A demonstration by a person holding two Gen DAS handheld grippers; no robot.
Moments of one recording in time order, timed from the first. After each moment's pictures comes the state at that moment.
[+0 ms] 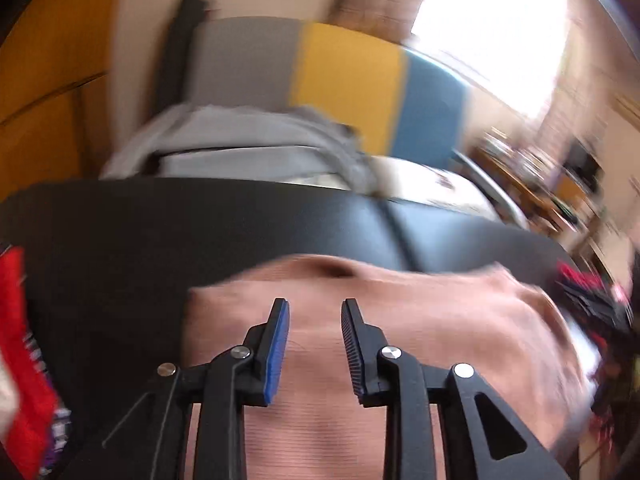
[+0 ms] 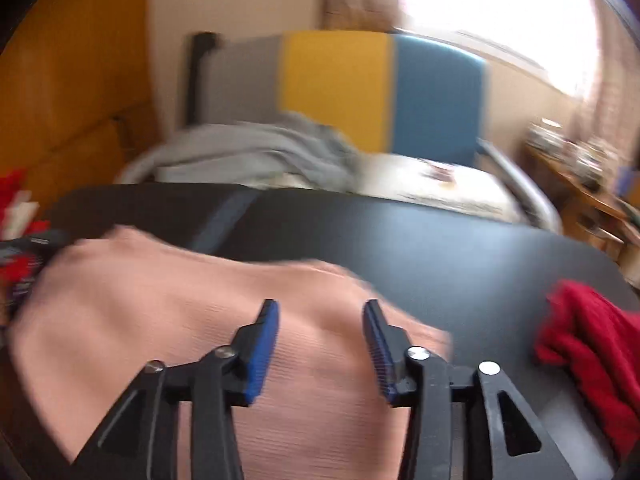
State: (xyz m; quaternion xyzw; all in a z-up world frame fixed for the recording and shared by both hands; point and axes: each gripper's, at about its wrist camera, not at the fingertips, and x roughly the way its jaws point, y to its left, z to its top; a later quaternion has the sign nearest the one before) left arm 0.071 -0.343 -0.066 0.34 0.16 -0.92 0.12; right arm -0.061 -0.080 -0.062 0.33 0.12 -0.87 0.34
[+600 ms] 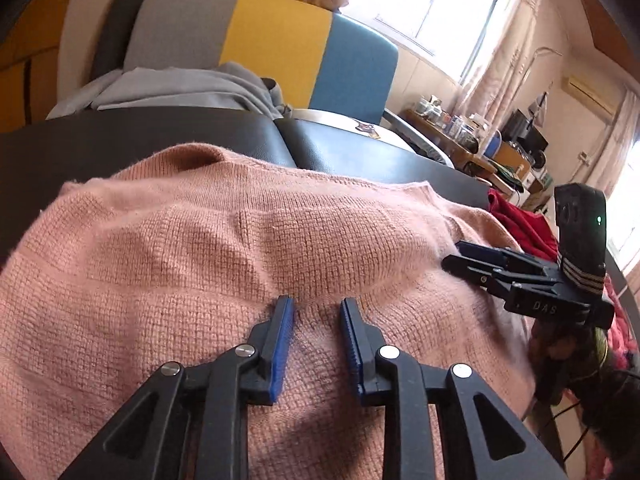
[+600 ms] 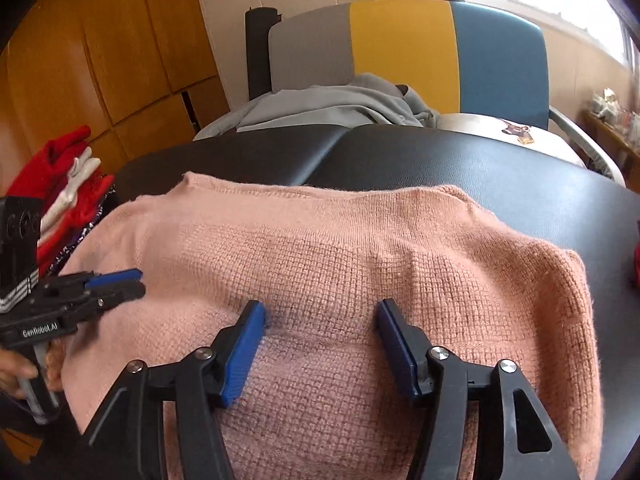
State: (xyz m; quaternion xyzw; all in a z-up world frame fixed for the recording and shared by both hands) left arm 0.109 -0.264 -0.141 0.35 0.21 -0.91 0.04; right arm 0.011 -0.078 -0.130 0.37 0.09 -0.82 0.42
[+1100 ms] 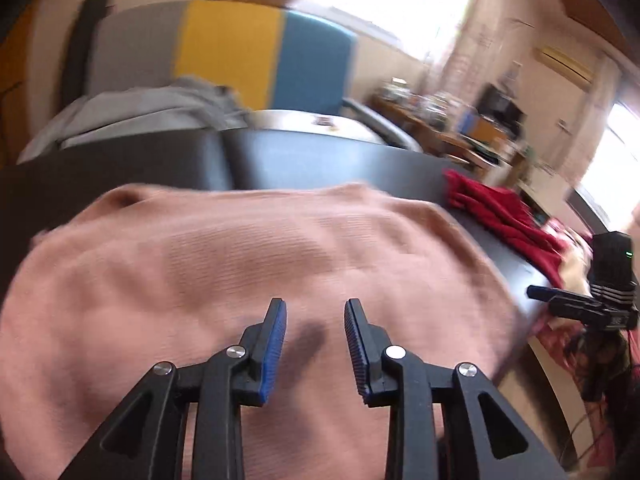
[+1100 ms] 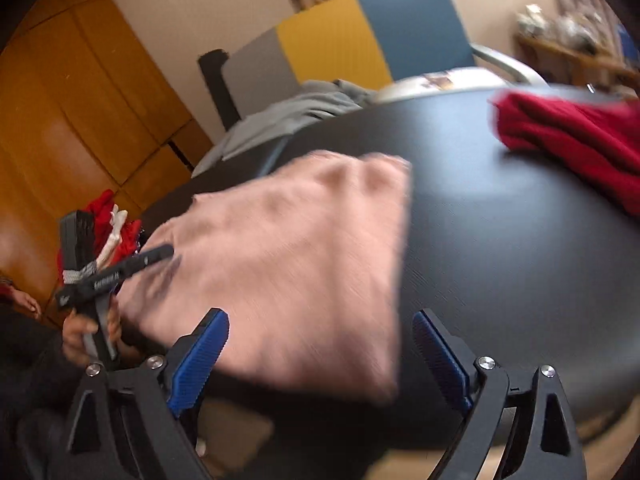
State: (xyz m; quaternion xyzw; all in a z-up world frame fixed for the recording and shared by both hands) left arm 0.085 -0.186 -0.089 0.36 0.14 -0.92 -0.03; right arm 0.043 0.146 -0.098 0.43 -0.05 -0.80 0.40
